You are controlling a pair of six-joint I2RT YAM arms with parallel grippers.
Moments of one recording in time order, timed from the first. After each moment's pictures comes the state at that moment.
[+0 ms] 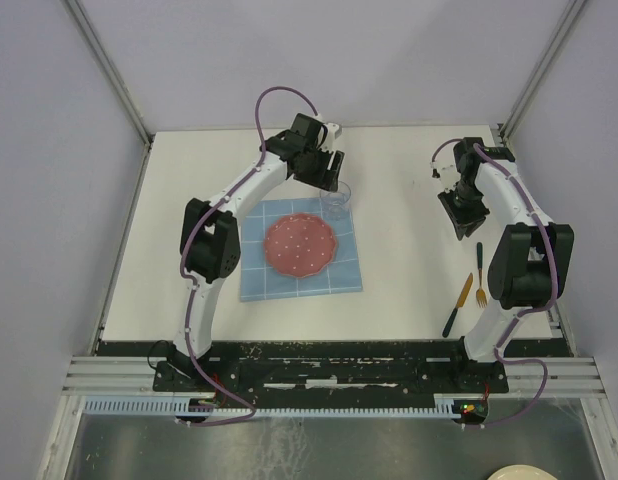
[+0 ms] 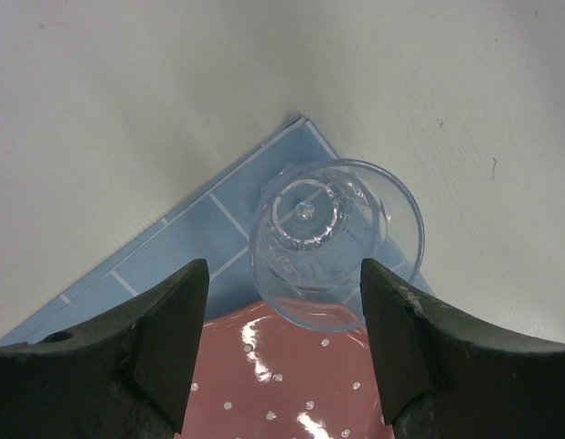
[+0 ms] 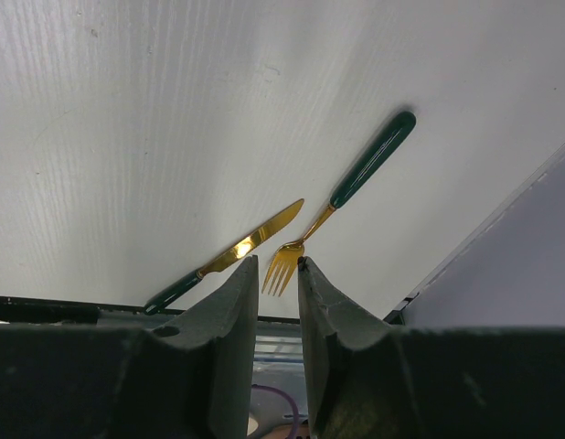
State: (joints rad) left arm -0.52 2.23 2.08 -0.70 0.18 -0.07; right arm -0.02 1.79 1.53 -1.19 0.09 -0.32
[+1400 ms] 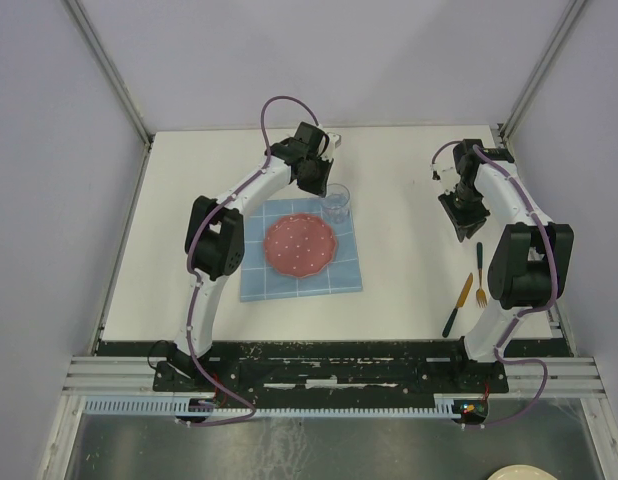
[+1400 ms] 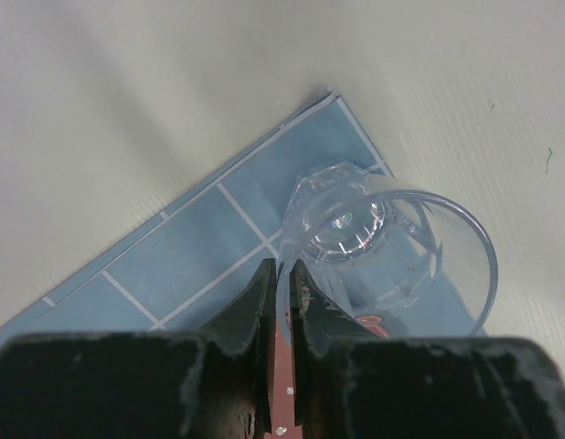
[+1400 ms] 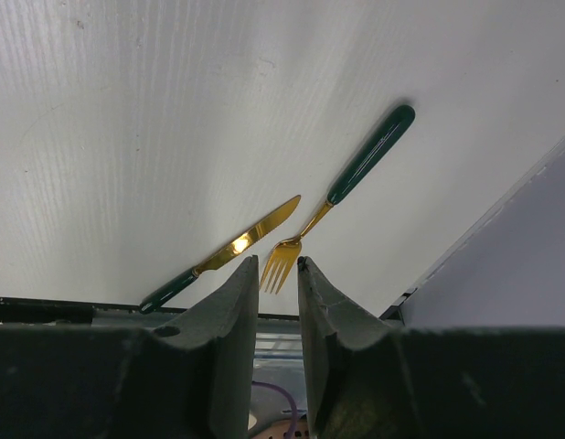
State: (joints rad) left arm -0.52 2.28 2.04 -0.69 0.16 -0.07; right arm -0.02 1.79 1.51 -1.18 0.11 -0.32
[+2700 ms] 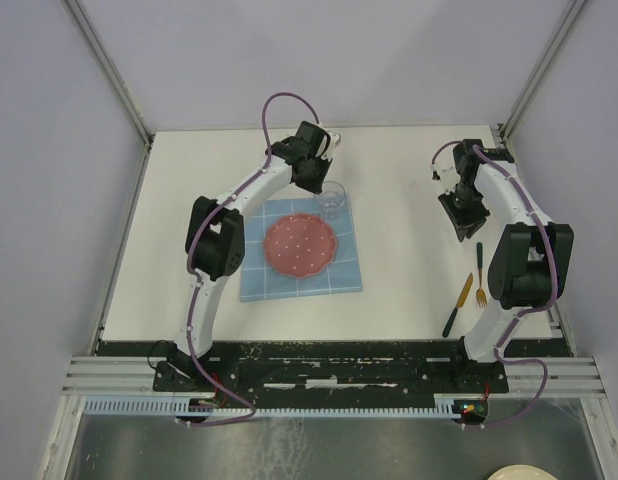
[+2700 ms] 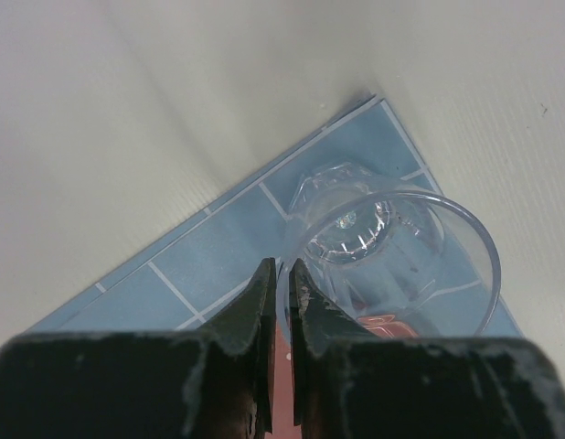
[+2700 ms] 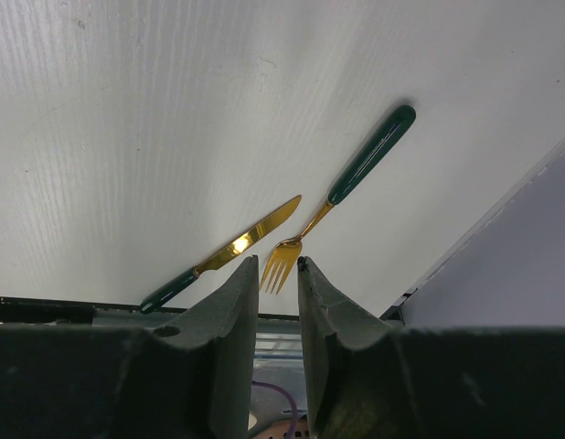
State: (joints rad) left arm -0.52 2.28 2.06 -0.71 0.06 -0.01; right arm -0.02 1.79 1.51 -1.18 0.11 -0.32
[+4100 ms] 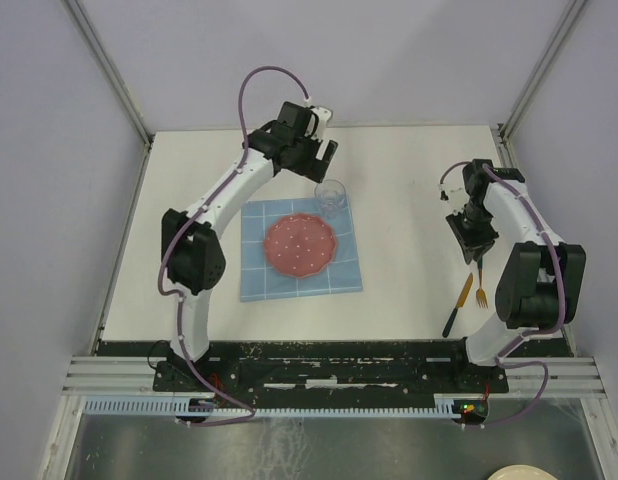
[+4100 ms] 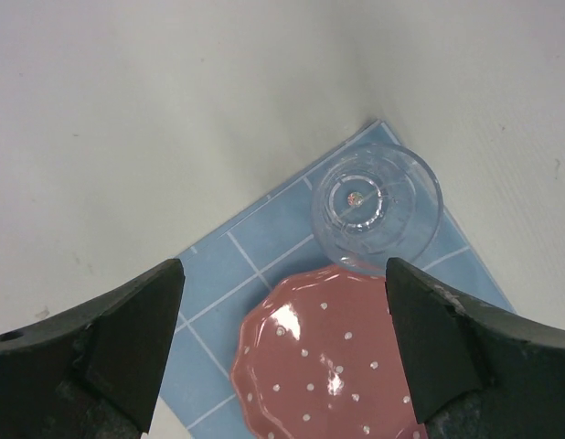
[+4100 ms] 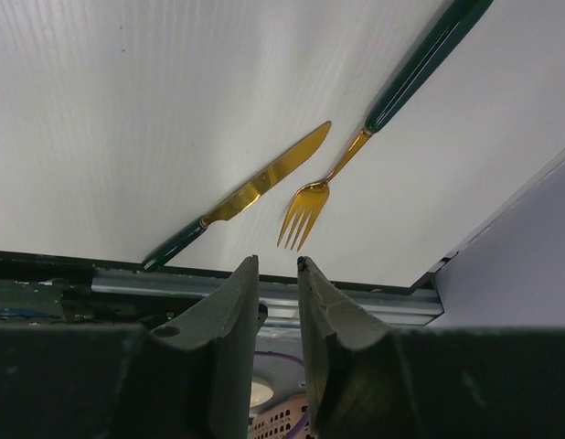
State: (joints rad) left arm -0.52 2.12 2.05 -0.74 -0.02 0.05; right arm -0.05 1.65 1.32 -1.19 0.09 -0.33
